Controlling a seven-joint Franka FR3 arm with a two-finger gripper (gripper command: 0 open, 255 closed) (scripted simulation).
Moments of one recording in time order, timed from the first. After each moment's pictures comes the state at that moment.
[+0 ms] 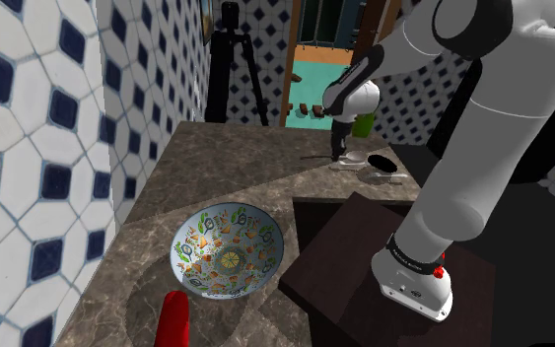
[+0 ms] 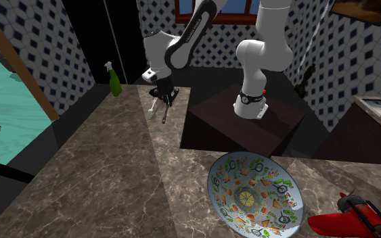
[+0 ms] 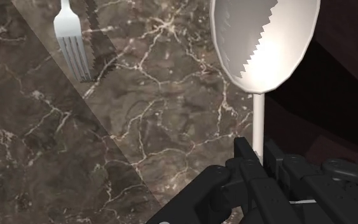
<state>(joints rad) 0.06 0.09 -0.66 -2.45 0.08 2.41 -1.39</state>
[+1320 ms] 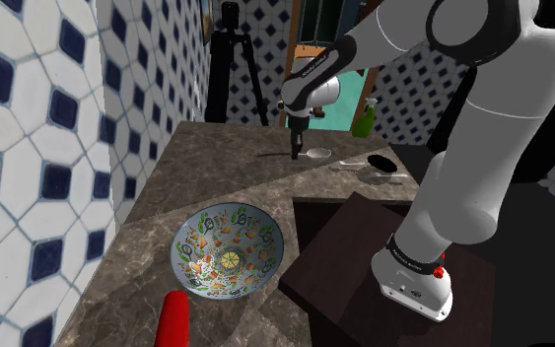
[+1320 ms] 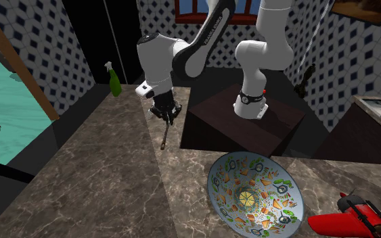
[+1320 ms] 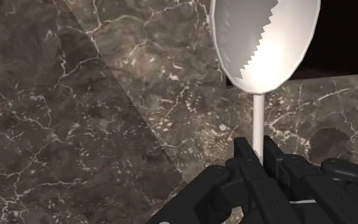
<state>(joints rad) 0.24 0.12 -0.49 -2.31 0.12 2.31 -1.06</state>
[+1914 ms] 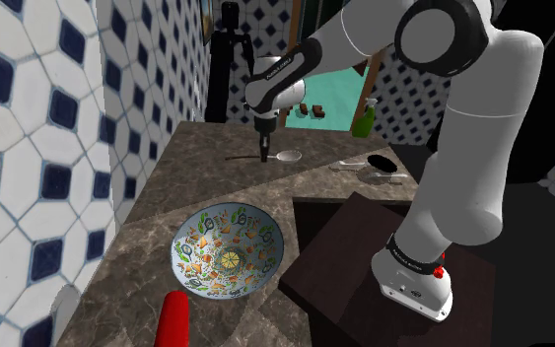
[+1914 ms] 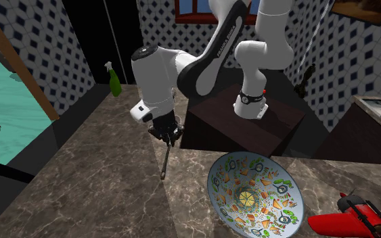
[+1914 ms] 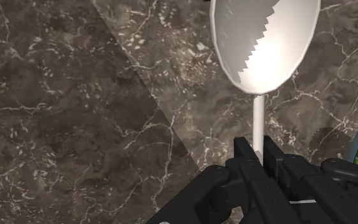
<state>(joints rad) 0.34 0.26 -0.39 -2.11 0.20 2.25 -0.91</state>
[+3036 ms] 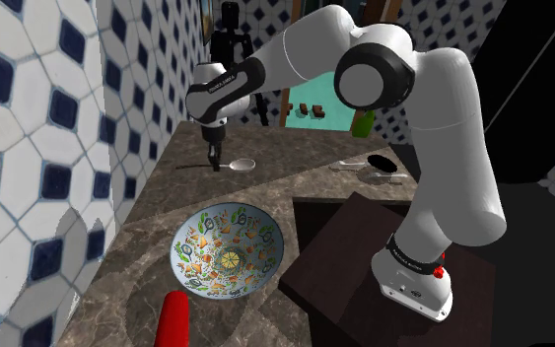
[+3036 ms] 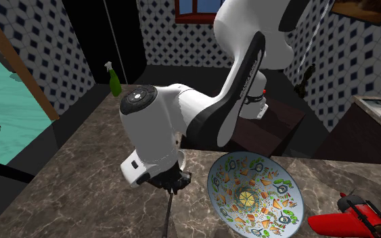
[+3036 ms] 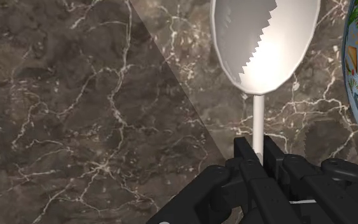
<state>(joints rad) 0.41 0.60 -0.28 -1.65 0.28 2.13 -0.72</state>
